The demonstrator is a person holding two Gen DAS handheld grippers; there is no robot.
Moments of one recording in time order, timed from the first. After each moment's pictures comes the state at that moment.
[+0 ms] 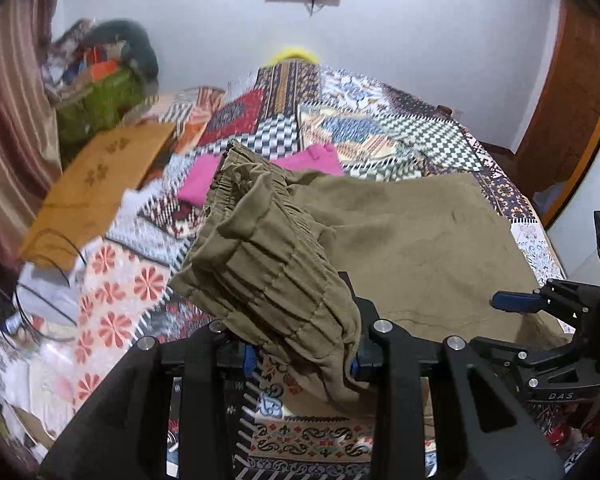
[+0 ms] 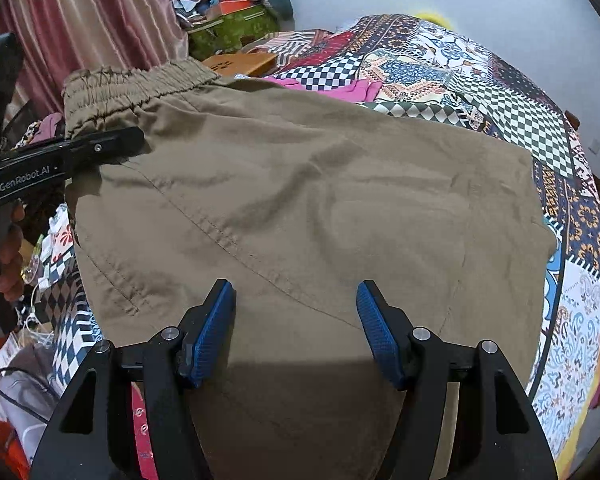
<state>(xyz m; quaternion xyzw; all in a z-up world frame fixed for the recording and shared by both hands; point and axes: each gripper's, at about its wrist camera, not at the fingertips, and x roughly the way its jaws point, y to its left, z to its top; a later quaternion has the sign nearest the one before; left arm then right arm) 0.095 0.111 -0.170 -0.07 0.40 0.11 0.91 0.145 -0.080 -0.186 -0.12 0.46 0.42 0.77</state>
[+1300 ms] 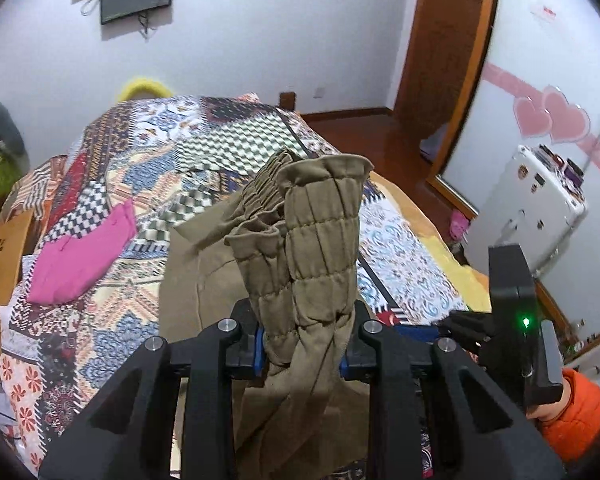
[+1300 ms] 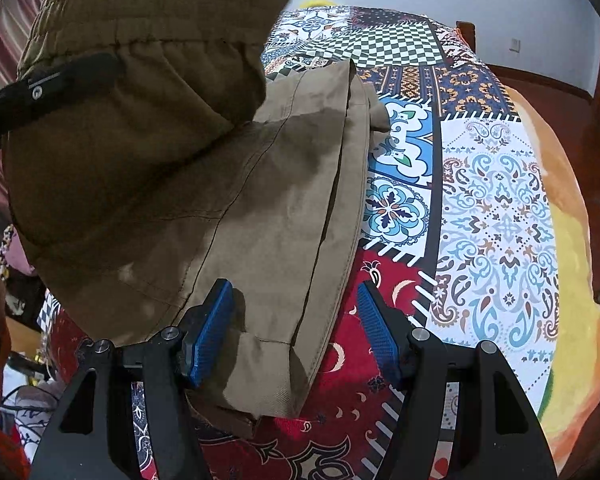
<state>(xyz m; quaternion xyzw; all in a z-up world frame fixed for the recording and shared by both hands) 0.164 -0.073 -0.140 0.01 0.40 -0.12 0.91 0.149 -0.208 -0.206 0.02 0.50 0.32 0.81</state>
